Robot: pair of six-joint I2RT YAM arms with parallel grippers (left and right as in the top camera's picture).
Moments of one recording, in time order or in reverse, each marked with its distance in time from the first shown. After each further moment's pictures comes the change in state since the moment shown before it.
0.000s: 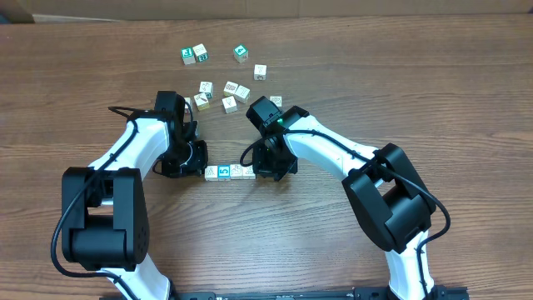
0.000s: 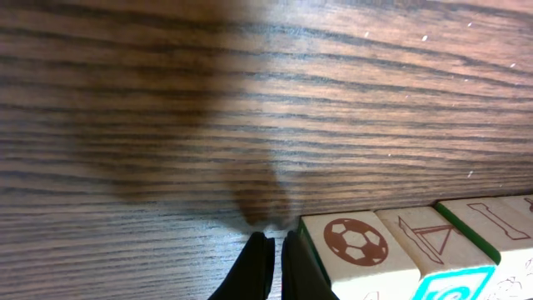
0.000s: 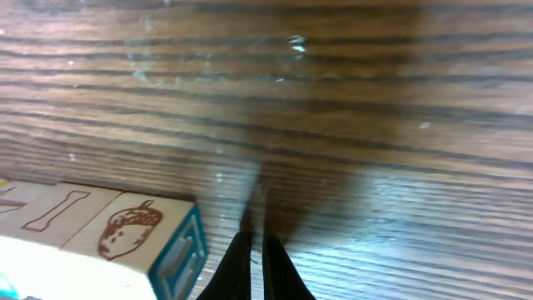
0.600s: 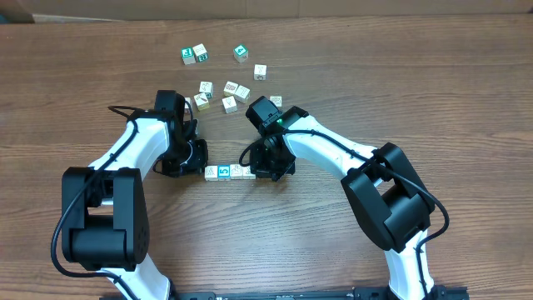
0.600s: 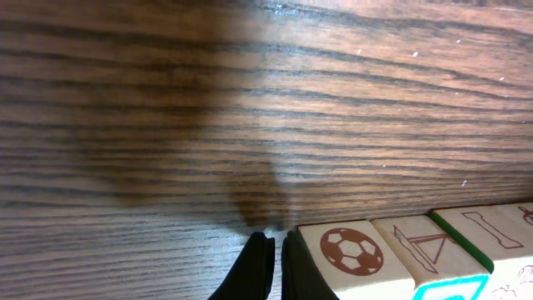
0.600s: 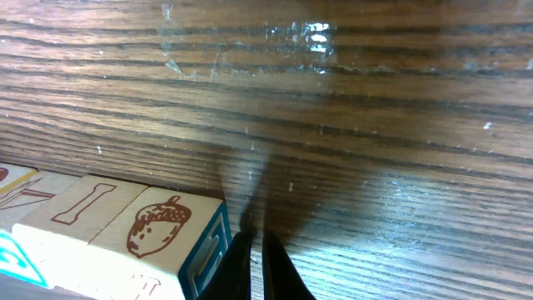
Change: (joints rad) left arm -0.003 0.000 0.000 0.019 0.000 -0.001; right arm 0.000 0.006 0.000 0.022 -0.041 0.000
